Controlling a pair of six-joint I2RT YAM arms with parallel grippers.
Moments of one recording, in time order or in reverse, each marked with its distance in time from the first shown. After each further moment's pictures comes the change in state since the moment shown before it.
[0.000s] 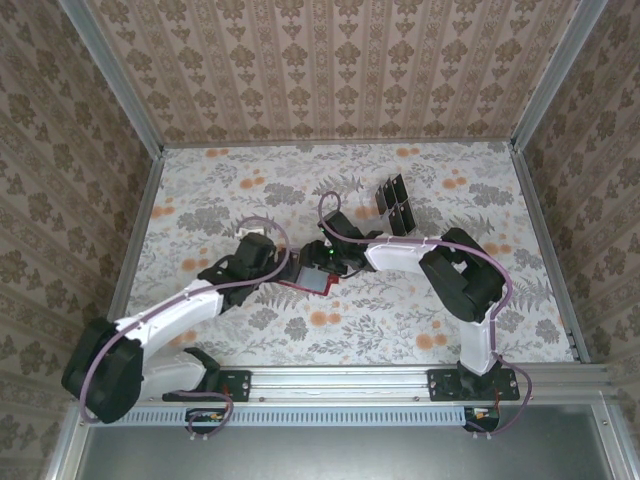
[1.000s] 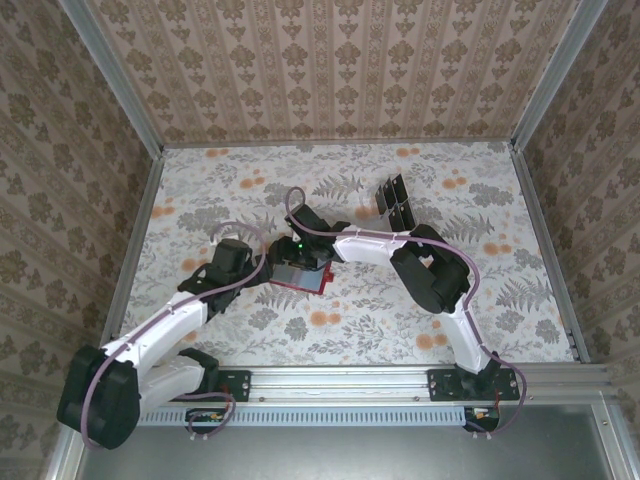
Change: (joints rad) left arm 0.155 -0.105 -0.099 -0.038 0.053 0.000; right arm 0.076 0.211 0.341 -0.114 -0.055 -0.023
